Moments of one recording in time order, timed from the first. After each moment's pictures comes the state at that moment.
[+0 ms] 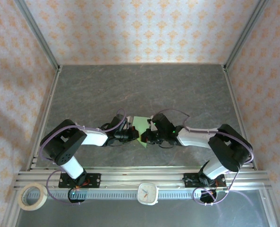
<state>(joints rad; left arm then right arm) -0.63 1.64 0.54 0.30 0.36 -0.93 0.80 1.53 0.64 0.05 -0.44 0.88</state>
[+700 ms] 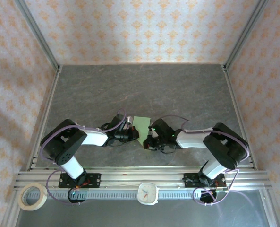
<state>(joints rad) -0.63 1.65 0.54 0.31 0.36 -0.93 0.82 1.55 0.56 0.04 -0.46 0.91</state>
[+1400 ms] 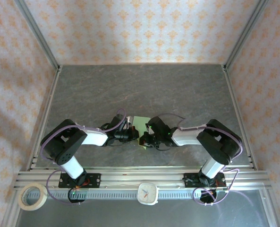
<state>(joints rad) -0.63 1.65 0.54 0.31 0.37 -0.93 0.83 1.65 0.62 0.13 -0.45 0.99</state>
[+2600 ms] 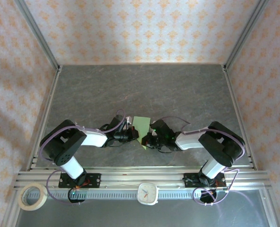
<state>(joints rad) -0.63 1.63 0.52 0.33 0.34 -0.95 0.83 1.61 0.51 0.27 -0.39 1.05</state>
